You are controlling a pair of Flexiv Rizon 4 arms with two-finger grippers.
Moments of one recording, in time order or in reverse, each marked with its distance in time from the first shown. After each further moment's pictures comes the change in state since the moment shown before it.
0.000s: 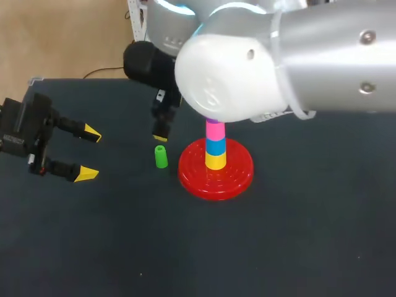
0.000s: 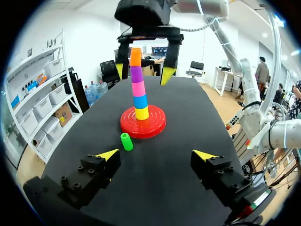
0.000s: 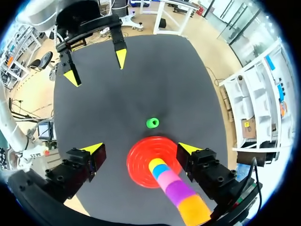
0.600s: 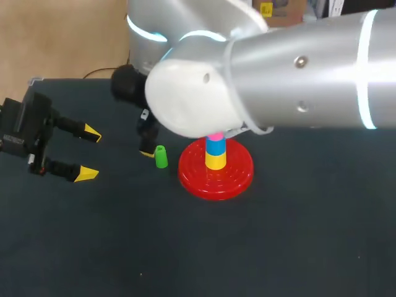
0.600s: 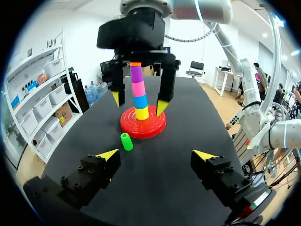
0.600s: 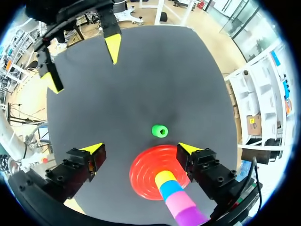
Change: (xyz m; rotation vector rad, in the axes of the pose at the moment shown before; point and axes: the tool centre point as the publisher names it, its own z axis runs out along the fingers) left arm 0.000 0.000 0.000 0.000 0.000 0.000; right arm -0.017 0.004 0.054 -0.018 0.046 0.036
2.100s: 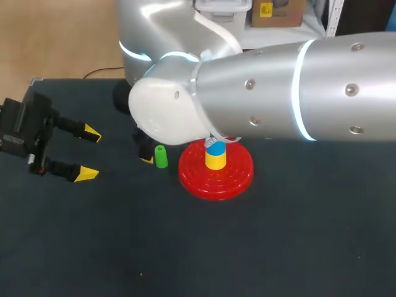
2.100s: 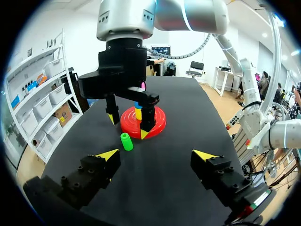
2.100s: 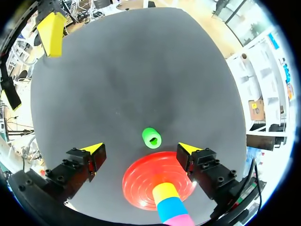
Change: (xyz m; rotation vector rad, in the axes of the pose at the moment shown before) left arm 0.000 0.000 0.000 0.000 0.000 0.000; right arm -0.002 -0.022 0.055 0.000 0.072 0.103
